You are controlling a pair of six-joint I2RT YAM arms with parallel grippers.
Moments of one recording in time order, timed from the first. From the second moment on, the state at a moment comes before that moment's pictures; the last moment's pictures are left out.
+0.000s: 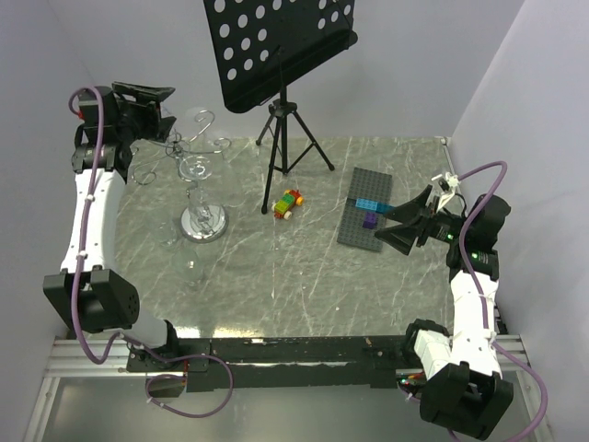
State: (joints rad) left arm 0.11 1.50 1.62 -0.37 0.27 -1.40; right arm -0.34 0.85 0.73 -0.09 -1.45 0.19
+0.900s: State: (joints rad) left arm 0.15 1.39 1.67 -0.48 0.19 -1.41; right arm -0.33 0.85 0.71 -0.05 -1.45 0.21
